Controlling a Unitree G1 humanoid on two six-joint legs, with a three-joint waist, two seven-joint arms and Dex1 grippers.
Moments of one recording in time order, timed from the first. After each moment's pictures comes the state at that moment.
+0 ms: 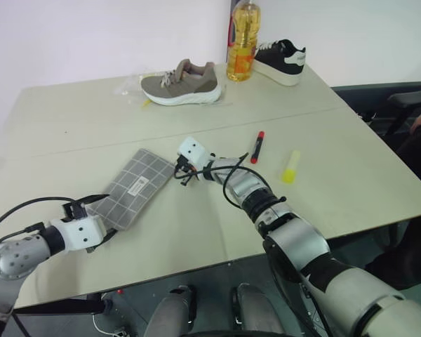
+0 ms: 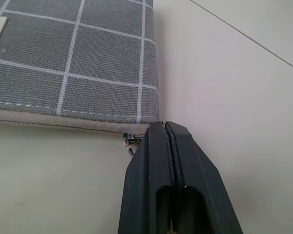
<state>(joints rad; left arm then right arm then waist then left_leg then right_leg) 0.18 0.86 0.19 0.05 0.13 -0.48 -0.69 -1.04 0.06 0.26 1.03 -0.11 0.14 0.55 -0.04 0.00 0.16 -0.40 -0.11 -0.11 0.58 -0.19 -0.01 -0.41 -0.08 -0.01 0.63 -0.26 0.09</state>
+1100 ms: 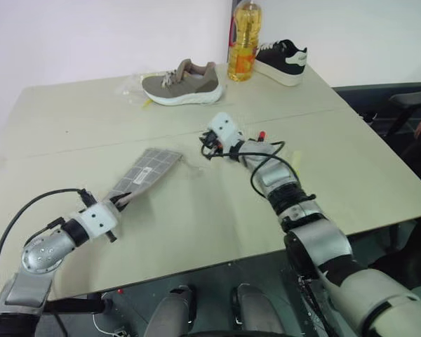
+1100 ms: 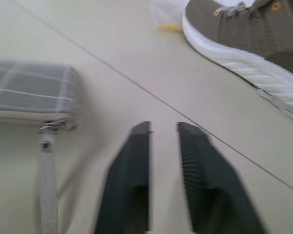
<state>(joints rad) 0.09 0.67 0.11 -0.14 -0.04 -0.27 -0.59 -0.89 -0.18 0.12 0.62 0.01 0.19 0.63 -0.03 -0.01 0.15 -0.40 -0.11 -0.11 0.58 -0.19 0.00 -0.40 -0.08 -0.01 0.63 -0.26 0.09</state>
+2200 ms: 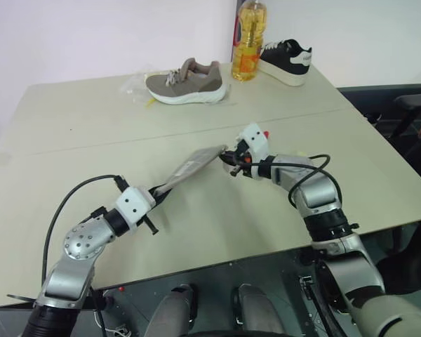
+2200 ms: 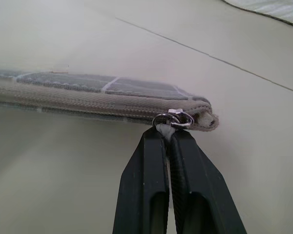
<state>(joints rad) 0.03 0.53 -0.01 -0.29 -0.10 -0.05 -0.62 -0.69 -0.37 0.21 0.13 0.11 0.60 0.74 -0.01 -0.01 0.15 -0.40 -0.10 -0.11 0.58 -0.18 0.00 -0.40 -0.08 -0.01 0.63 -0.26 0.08</state>
